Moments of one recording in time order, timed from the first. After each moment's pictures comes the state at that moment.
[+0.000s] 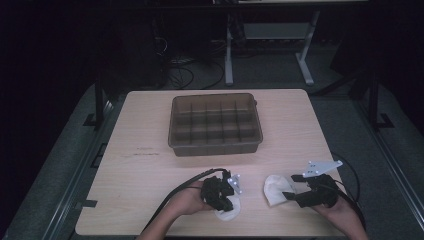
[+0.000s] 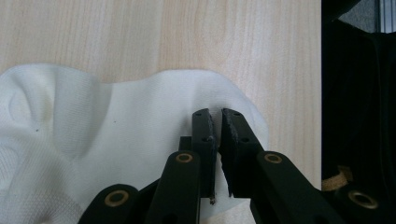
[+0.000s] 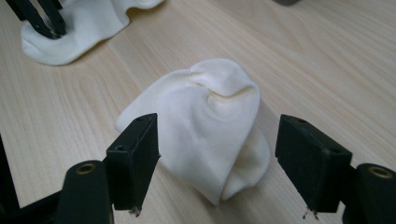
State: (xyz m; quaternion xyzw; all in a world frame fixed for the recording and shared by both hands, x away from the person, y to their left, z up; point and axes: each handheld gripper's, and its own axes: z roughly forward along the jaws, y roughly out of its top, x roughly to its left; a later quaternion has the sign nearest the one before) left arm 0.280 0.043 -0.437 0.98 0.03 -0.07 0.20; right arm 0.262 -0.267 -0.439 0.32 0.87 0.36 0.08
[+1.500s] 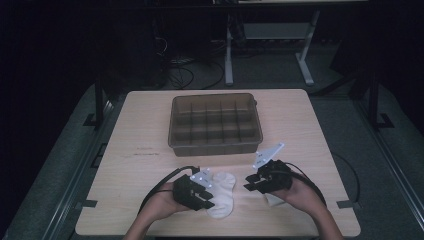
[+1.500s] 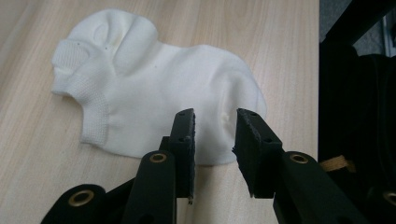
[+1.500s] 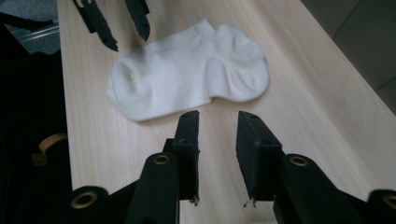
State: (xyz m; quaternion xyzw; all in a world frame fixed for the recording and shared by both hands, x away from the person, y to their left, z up) left arm 0.275 0.120 -0.426 0.95 0.09 -0.04 0.29; right arm 0.299 -0.147 -0.407 0.18 0.93 0.32 0.01
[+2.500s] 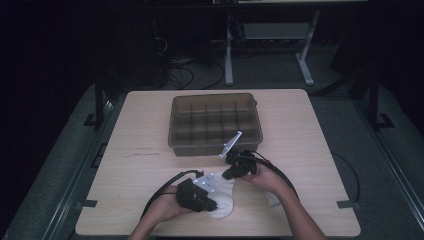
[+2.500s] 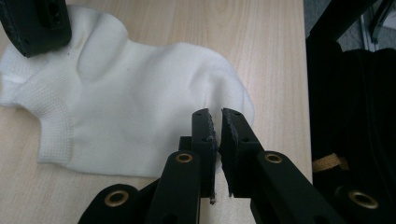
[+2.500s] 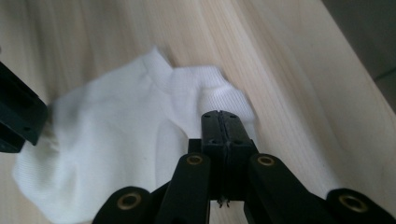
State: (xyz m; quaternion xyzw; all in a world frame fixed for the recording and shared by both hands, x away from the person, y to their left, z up) left arm 0.273 0.110 -0.442 0.95 0.07 -0.06 0.30; right arm 0.360 -0.073 -0.447 0.19 0.95 0.25 -0.04
